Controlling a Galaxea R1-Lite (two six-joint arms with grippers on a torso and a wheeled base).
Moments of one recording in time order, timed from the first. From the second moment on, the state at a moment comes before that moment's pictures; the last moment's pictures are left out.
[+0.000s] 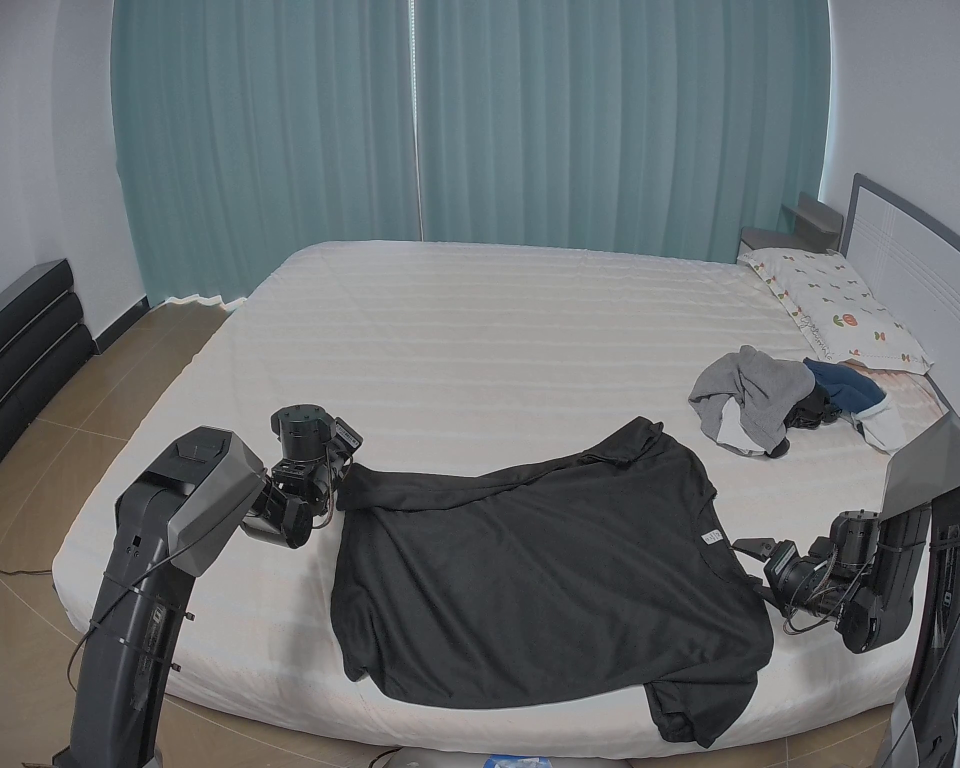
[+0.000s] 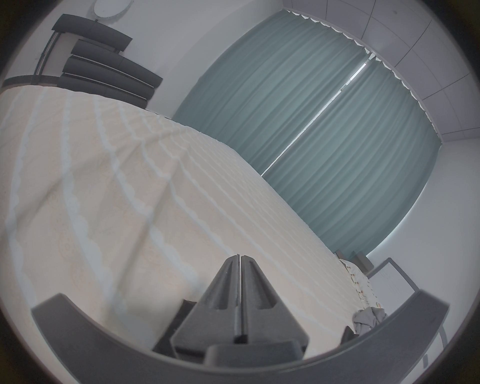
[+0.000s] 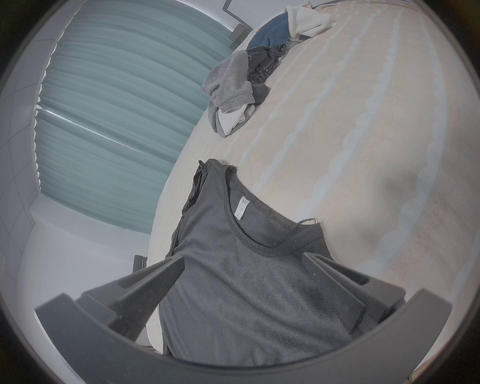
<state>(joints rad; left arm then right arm) -0.17 2.76 -1.64 -0.88 0.20 -0.82 -0.11 2.41 -0.30 -1.55 0.34 0.87</state>
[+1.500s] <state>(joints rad) -0.17 2.69 -1.55 -0.77 0.10 -0.82 -0.10 2.42 -0.30 -1.55 0.34 0.87</state>
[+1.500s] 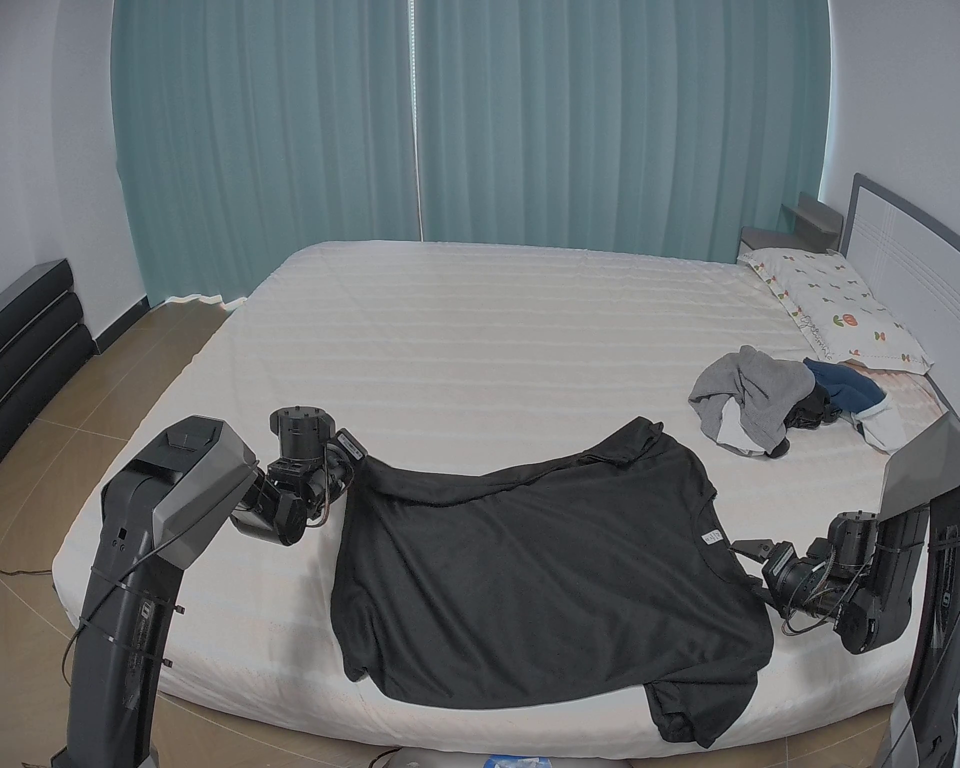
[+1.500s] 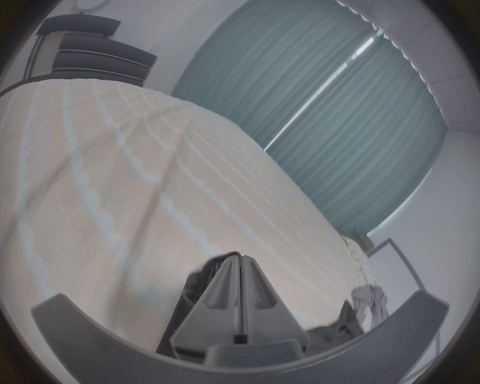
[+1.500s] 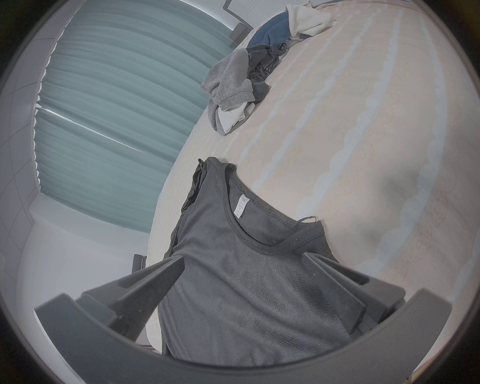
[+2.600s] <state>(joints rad) -0.15 2.86 -1.94 -0.74 0.25 -0.87 -0.09 2.42 -0.30 -1.55 0.32 0.87</state>
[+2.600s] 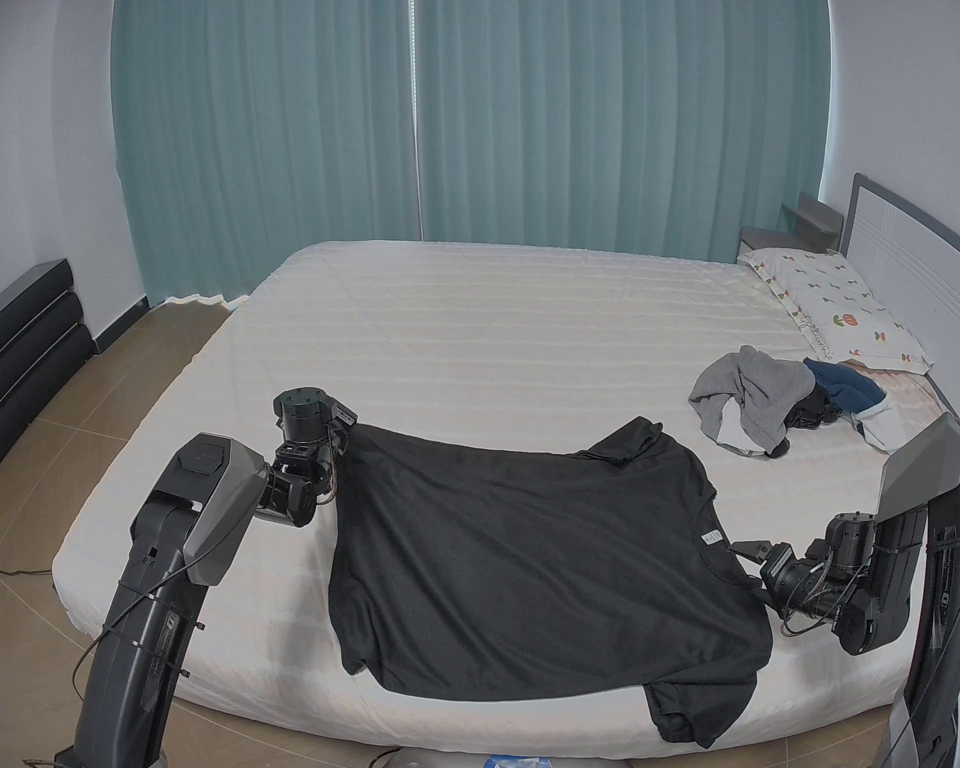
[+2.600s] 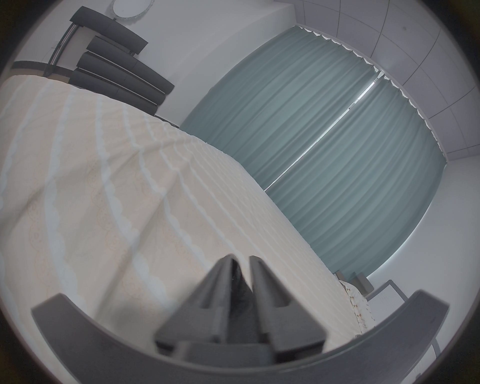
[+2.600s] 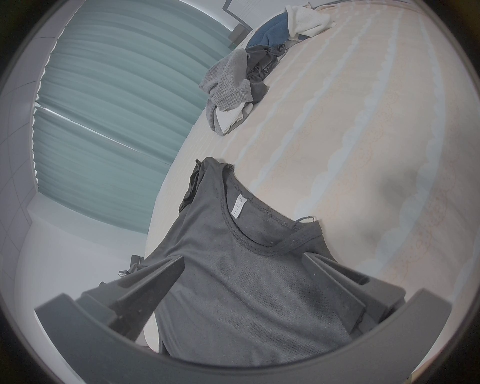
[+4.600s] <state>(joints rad) -0.44 2.22 -0.47 -0.98 0.07 -1.06 -0.09 2.42 -0.30 -1.55 0.32 0.87</state>
